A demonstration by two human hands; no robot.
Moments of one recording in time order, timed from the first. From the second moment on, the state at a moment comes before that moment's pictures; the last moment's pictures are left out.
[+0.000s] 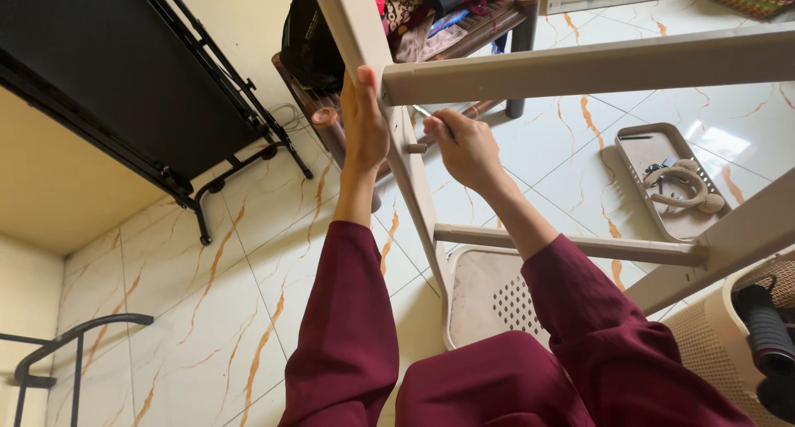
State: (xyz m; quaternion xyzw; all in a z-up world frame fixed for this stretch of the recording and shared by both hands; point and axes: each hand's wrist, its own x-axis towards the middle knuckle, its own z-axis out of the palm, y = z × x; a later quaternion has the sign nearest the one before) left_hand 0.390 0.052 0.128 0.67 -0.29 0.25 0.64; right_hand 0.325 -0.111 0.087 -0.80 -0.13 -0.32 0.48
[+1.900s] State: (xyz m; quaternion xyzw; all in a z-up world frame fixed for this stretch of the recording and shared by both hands) left_hand 0.380 0.041 0.125 0.63 -0.27 0.26 0.68; right_hand 0.311 -0.131 0.092 -0.73 -0.33 -0.24 0.55
